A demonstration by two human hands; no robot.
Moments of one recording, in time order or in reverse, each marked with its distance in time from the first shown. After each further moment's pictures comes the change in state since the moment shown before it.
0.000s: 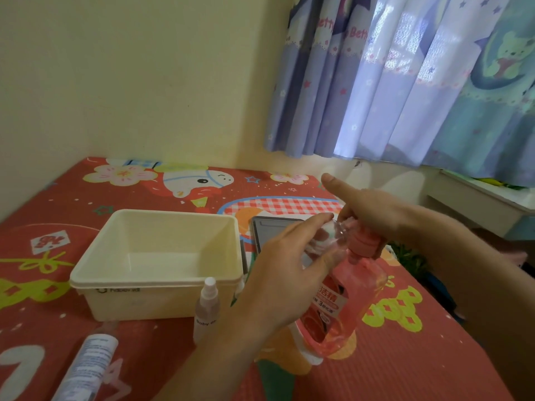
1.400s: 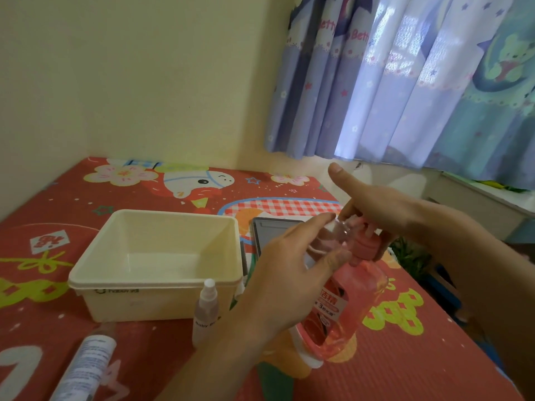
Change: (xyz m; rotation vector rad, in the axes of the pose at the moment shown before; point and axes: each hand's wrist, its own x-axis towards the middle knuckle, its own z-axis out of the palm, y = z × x) left_hand 0.001 0.003 0.001 -0.038 0.008 -0.011; right_hand -0.002 -0.003 -0.005 0.027 0.018 -0.001
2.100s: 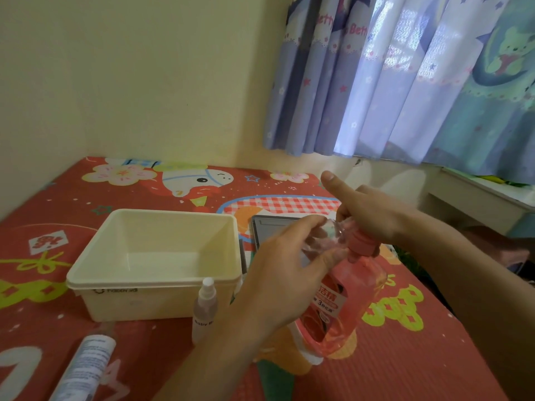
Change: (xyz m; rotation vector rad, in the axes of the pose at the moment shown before) left_hand -0.001 -0.003 -0.003 0.054 -0.005 -0.025; right_hand 0.006 0.008 0.015 -0.090 0.112 -0.141
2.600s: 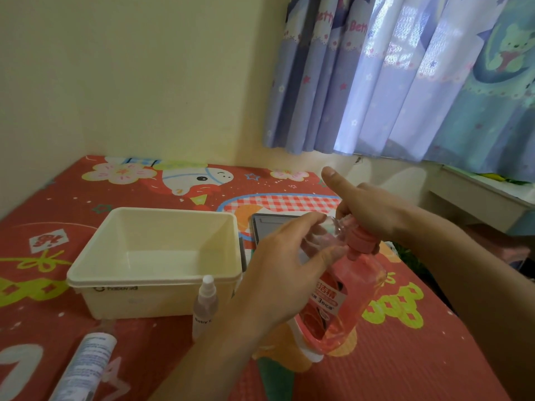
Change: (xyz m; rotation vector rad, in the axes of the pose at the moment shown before) left_hand 0.000 0.000 0.000 -0.010 0.009 0.020; right_hand 0.002 0.002 -0.001 -0.017 0.011 0.013
